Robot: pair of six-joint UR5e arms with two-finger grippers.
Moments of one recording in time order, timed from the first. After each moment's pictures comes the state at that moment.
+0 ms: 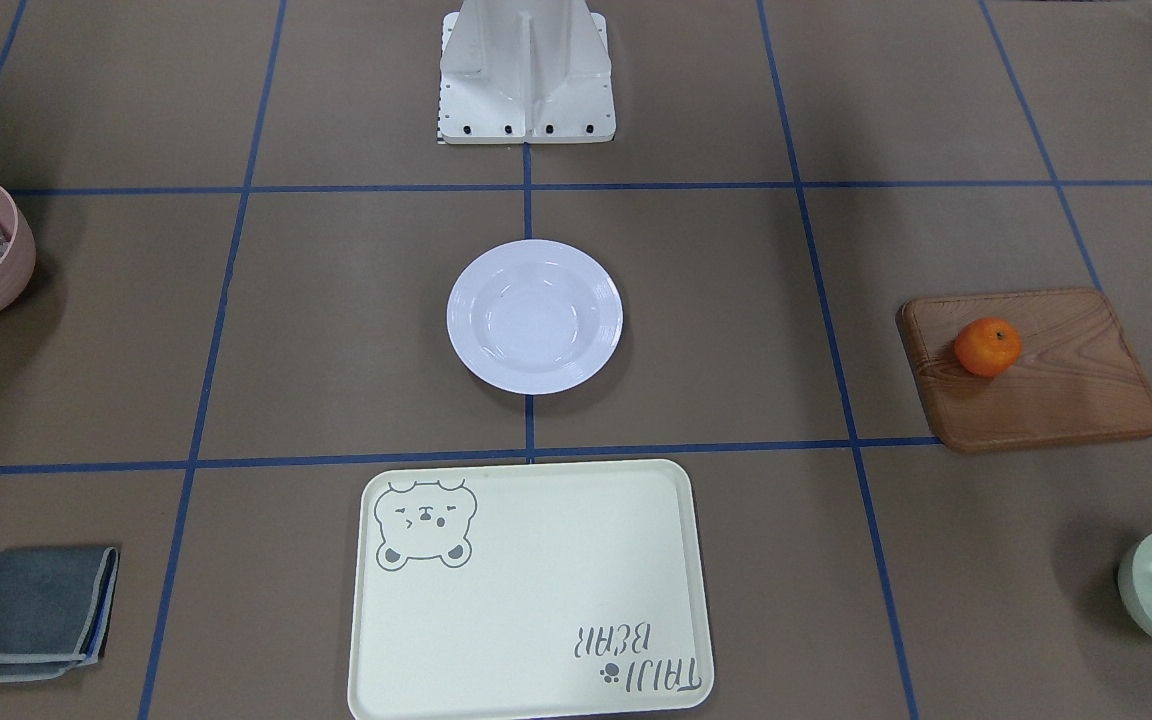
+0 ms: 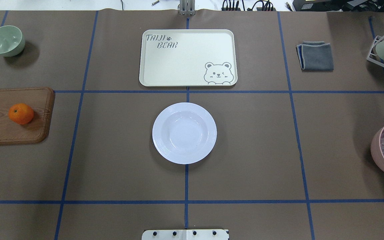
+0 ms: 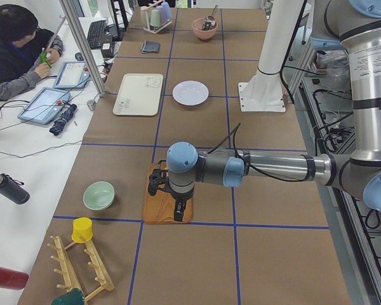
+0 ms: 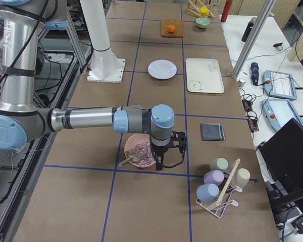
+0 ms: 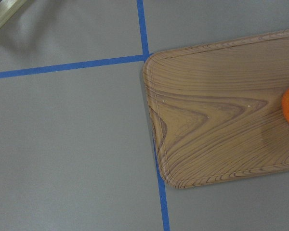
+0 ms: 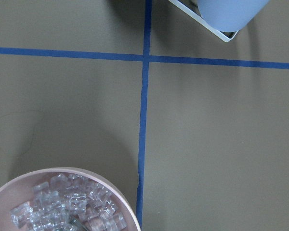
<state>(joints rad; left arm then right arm) -1.53 -1.38 -1.81 -1.63 -2.35 0.02 1.54 -1.73 1.83 -1.65 2.28 0.00</state>
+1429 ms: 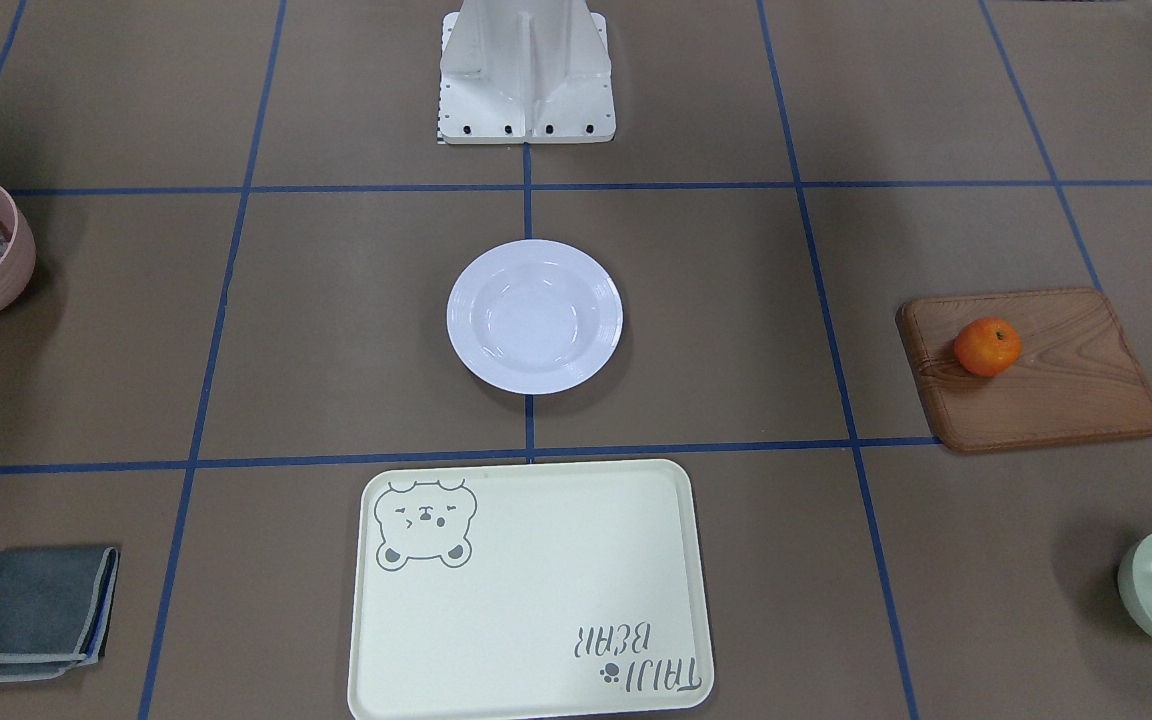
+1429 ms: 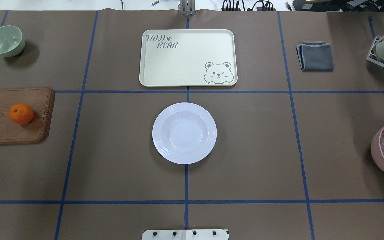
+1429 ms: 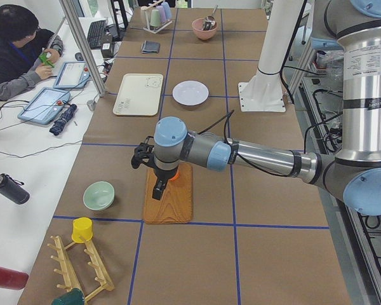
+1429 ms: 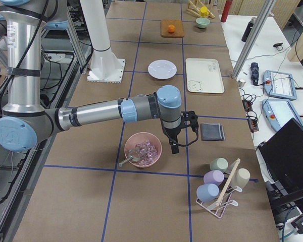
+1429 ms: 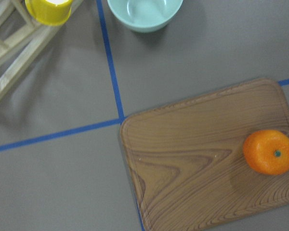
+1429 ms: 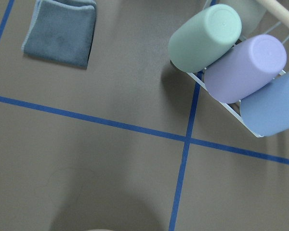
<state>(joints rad) -1.54 -1.50 -1.83 -1.75 -2.34 0.01 1.54 -1.65 1.85 -1.46 2.31 0.02</state>
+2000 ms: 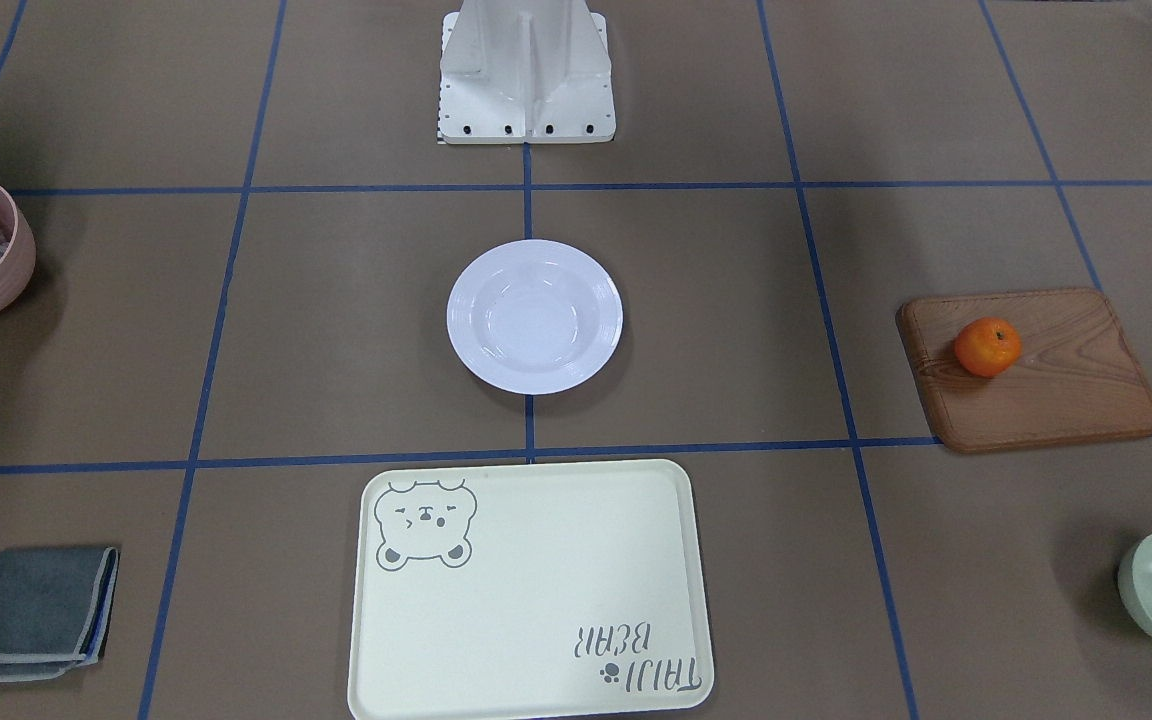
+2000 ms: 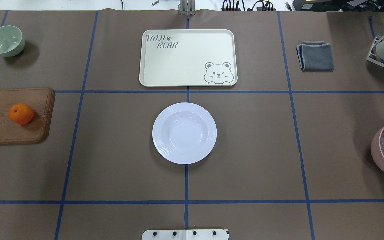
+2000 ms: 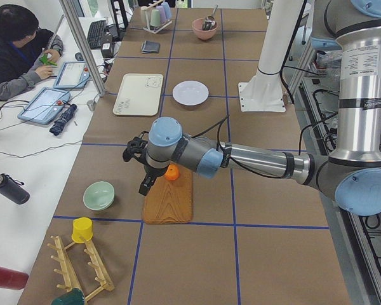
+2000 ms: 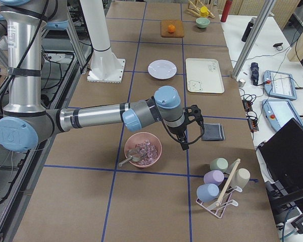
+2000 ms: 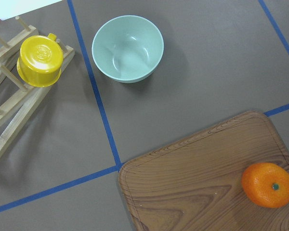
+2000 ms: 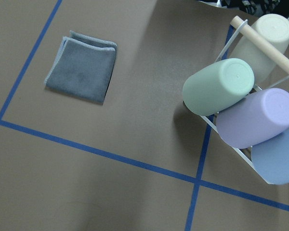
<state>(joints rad) -1.52 -1.54 -1.77 -1.92 -2.35 -0.01 1.53 -1.64 1.82 -1.23 2.34 0.12</state>
